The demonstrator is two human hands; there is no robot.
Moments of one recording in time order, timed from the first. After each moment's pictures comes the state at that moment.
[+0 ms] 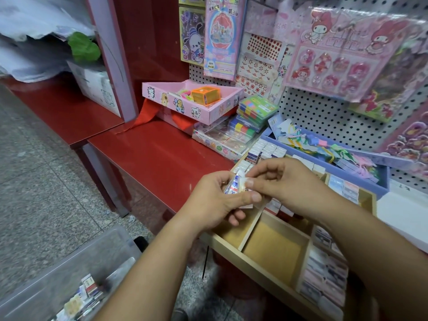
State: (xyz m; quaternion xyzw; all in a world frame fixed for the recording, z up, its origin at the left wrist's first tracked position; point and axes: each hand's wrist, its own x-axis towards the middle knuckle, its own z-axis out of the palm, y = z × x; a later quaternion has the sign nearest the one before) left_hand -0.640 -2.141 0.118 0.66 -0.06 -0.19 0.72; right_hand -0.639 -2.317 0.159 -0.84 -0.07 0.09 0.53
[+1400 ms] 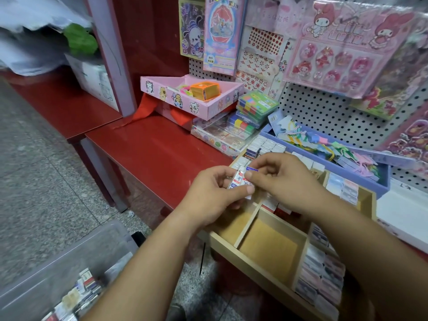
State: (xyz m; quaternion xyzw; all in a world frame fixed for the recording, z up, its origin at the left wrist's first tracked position) left_hand -0.636 -2.150 0.107 0.67 -0.06 -0.13 0.73; right_hand -0.631 -2.321 0.148 -0.89 -0.05 0.02 0.46
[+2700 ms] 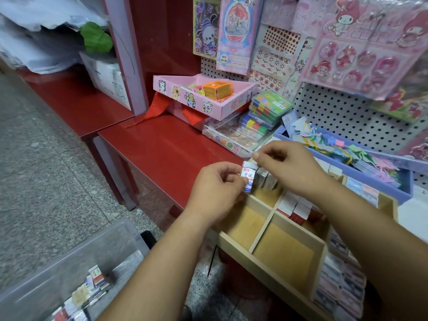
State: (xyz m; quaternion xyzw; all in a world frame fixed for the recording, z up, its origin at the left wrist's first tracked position) left_hand -0.625 -2.139 0.099 0.71 0.01 -0.04 0.71; right_hand -0.594 -2.309 0.147 -0.91 -0.08 -0.03 0.41
